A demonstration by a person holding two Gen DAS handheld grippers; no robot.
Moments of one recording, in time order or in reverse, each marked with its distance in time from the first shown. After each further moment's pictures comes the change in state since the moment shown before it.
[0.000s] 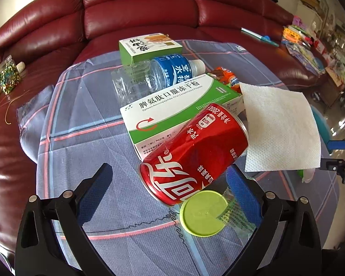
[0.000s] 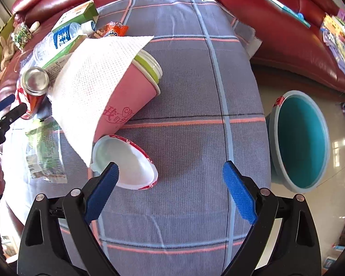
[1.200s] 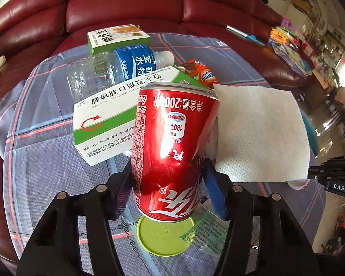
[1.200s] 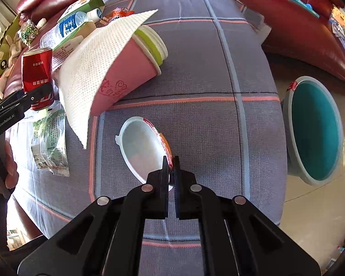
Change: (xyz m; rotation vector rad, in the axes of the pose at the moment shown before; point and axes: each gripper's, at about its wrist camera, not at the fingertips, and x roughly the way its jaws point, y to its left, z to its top) left arm 0.020 -0.031 0.002 -0.022 0.010 -0.107; right arm 0.011 -0.009 -0.009 0.016 0.047 0.100
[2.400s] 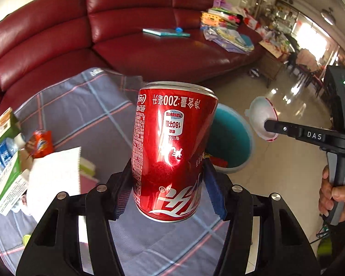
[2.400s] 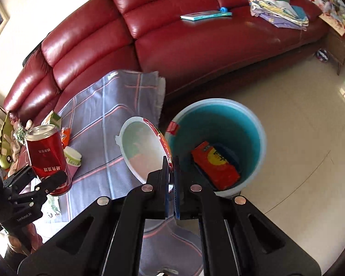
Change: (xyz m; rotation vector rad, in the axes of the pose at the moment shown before) left arm -0.011 -0.301 0.051 0.295 0.010 -0.189; right arm -0.140 -0.239 -0.047 0.410 -0.377 0.030
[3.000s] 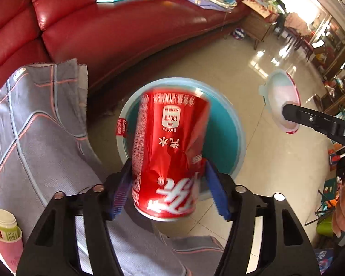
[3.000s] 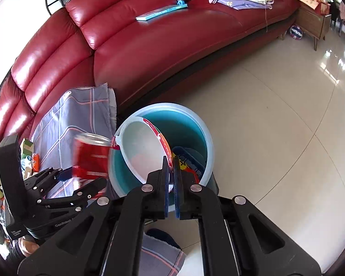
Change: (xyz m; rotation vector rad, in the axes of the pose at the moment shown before) left arm 0.161 -0.091 0.054 0.110 0.217 -0.056; right arm 0.019 -0.106 0.020 0.147 0.018 -0.090
